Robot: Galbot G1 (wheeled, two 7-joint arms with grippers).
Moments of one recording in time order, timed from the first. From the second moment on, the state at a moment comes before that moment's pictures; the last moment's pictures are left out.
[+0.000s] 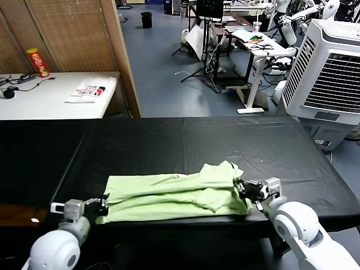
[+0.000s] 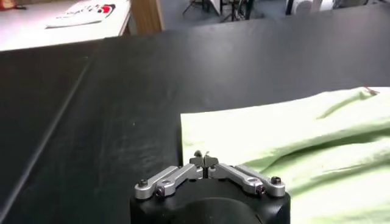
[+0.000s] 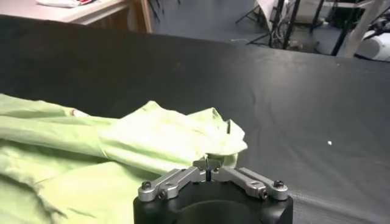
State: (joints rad) left arm 1.53 -1.00 -0.58 -2.20 -0.59 0.74 -0.27; right arm -1.25 0.92 0.44 2.12 0.63 -0.74 0.08
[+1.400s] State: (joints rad) left arm 1.27 -1.13 -0.51 -1.90 -0.63 0.59 -0.25; right arm -0.99 1.26 0.33 1.68 0.34 -0.56 0.09
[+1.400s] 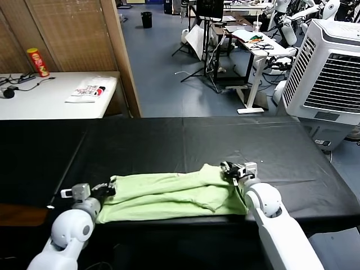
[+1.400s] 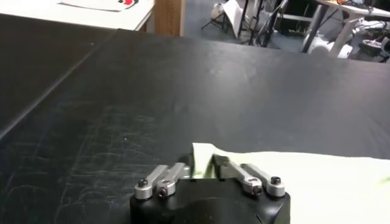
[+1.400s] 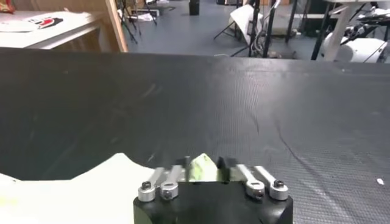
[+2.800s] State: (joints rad) left arm 1.37 -1.19 -0.59 -1.93 -0.46 0.45 -0.15; right arm -1.20 1.20 0.43 2.01 0.40 -0.53 0.02
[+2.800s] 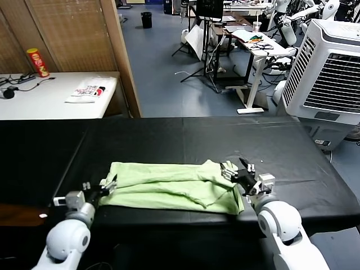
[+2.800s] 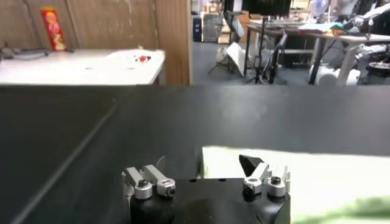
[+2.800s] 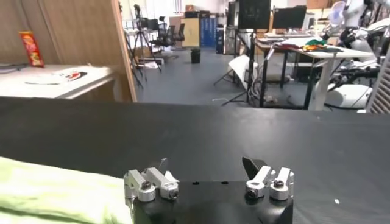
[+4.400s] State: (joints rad) left arm 1.50 -1.04 -0.80 -2.02 -0.30 0.45 -0.21; right arm -1.25 1.25 0.46 2.04 0.34 -0.52 0.01
